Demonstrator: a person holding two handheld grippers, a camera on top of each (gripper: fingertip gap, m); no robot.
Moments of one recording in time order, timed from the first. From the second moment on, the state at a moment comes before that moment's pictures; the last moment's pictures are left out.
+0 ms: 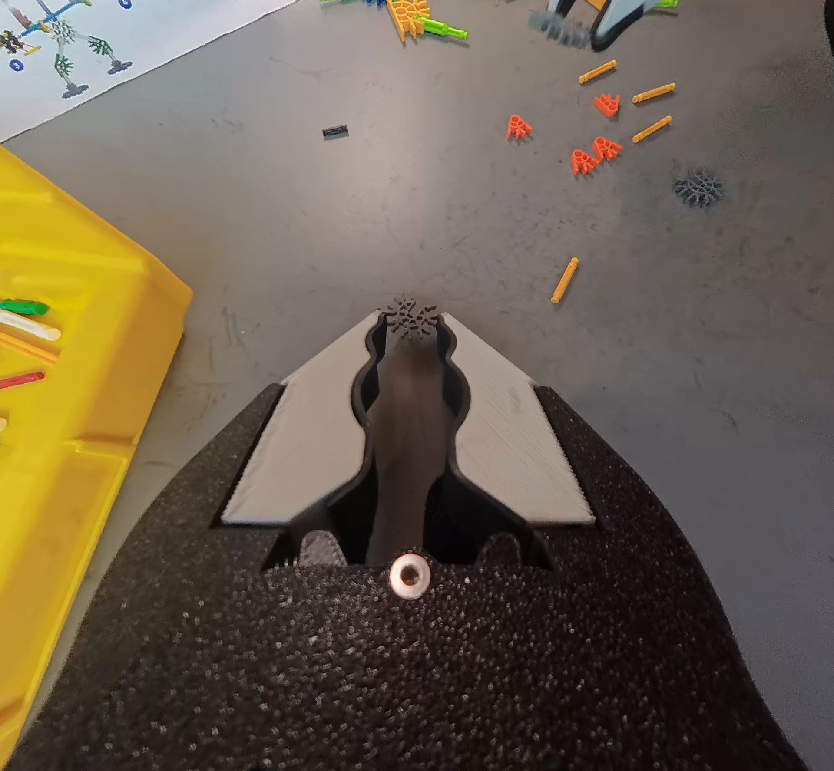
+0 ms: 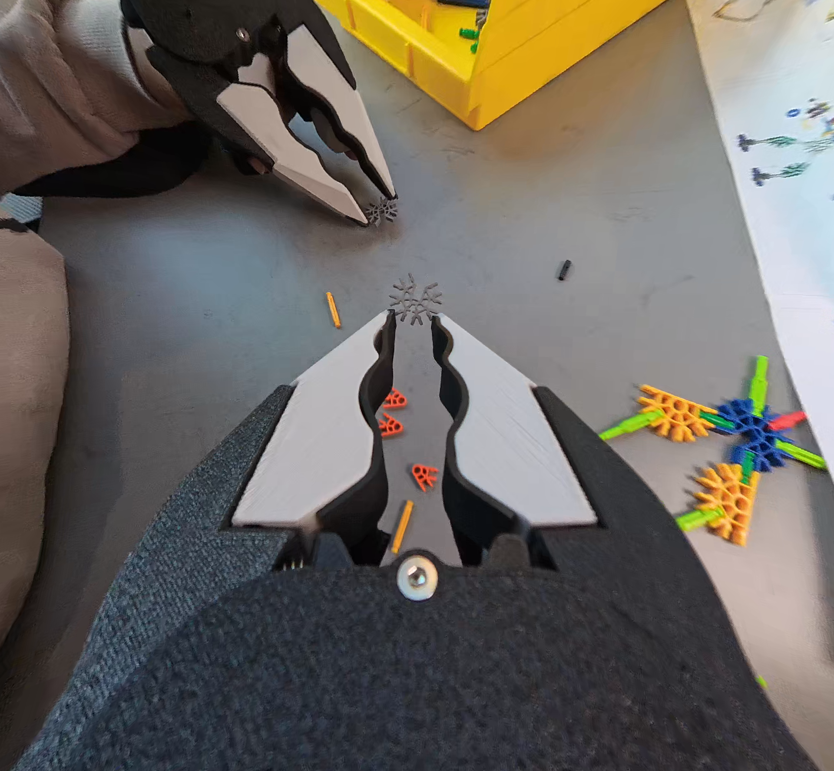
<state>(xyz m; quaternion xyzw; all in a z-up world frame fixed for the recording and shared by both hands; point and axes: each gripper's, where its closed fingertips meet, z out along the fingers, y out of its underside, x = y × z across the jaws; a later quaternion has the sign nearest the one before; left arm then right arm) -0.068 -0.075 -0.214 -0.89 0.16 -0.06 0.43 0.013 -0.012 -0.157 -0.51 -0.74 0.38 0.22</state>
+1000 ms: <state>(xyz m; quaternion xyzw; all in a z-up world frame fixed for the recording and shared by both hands) -0.078 -0.096 -0.220 -0.90 0.13 -0.13 0.38 -0.027 -0.026 -0.223 -0.48 -0.81 0.30 0.17</state>
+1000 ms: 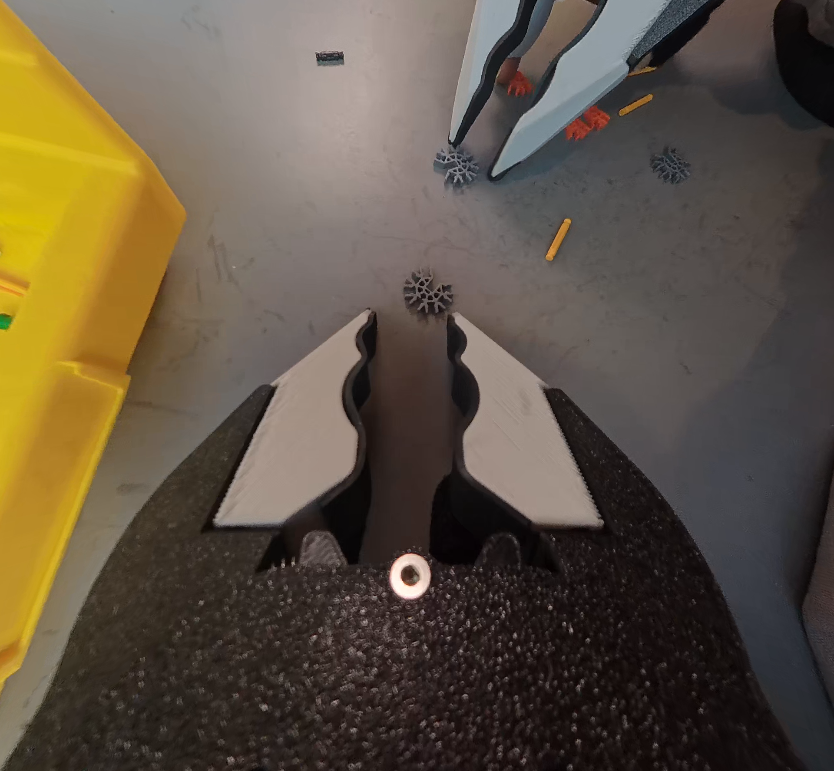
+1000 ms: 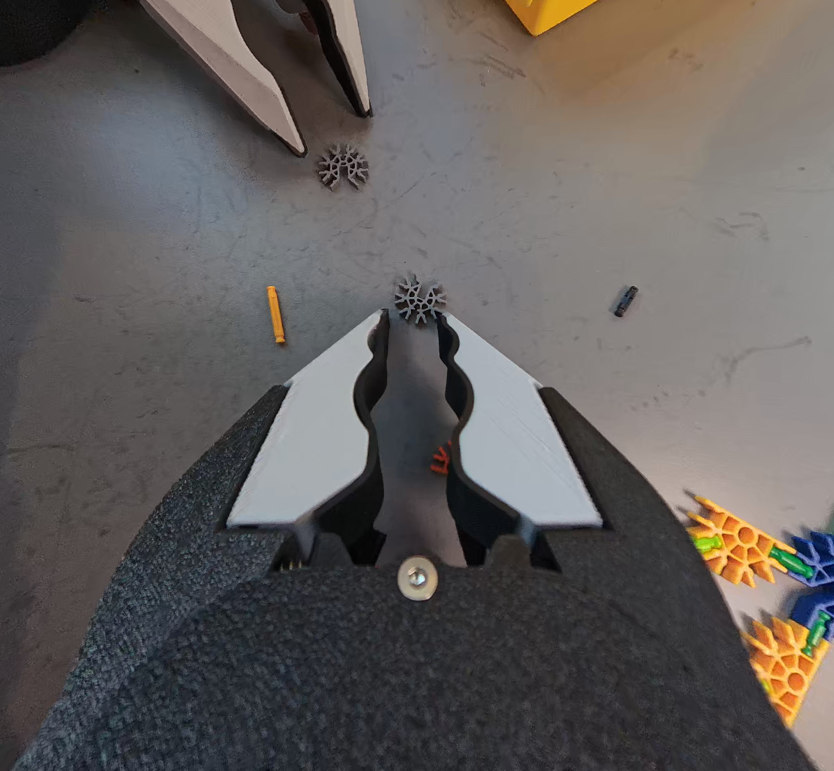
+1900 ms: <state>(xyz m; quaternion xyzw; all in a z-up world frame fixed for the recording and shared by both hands) -0.079 -0.086 -0.224 -0.90 0.14 -0.09 0.40 -0.033 -0.028 -0.223 -0.51 -0.78 0.28 0.22</state>
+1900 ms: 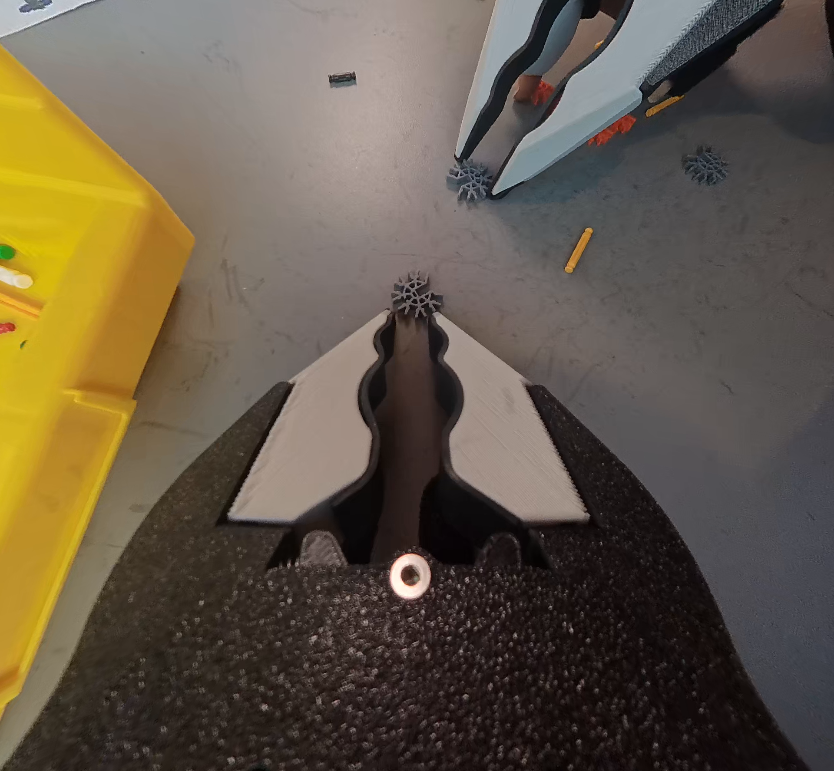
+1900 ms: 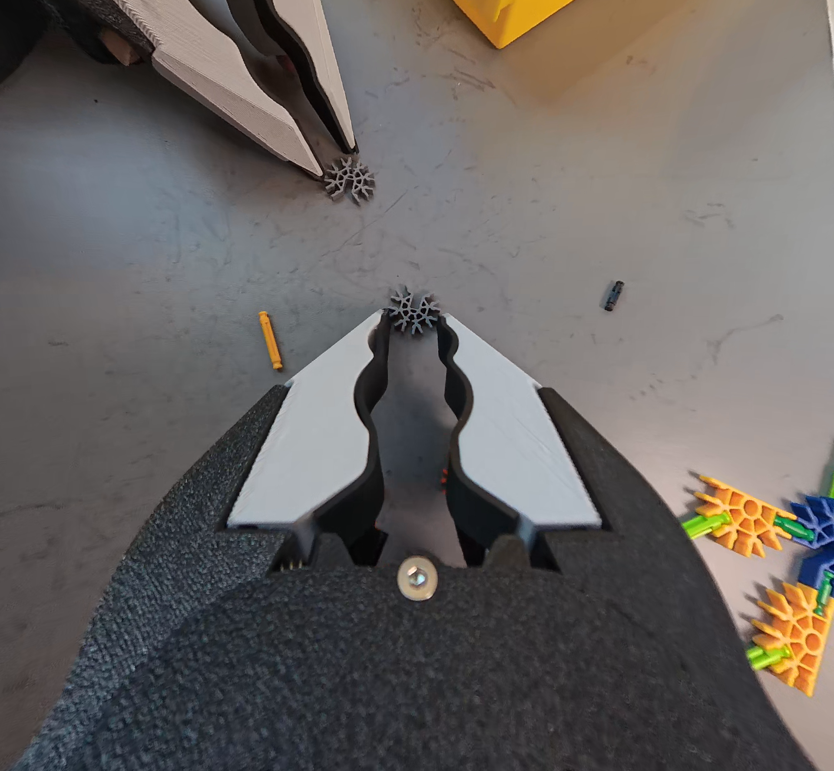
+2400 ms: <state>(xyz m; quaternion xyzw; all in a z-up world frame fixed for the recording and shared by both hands) -0.068 -0.092 -0.223 -0.90 0.16 -0.12 0.40 -0.032 -0.027 -0.222 -0.49 -0.78 0.30 0.24</state>
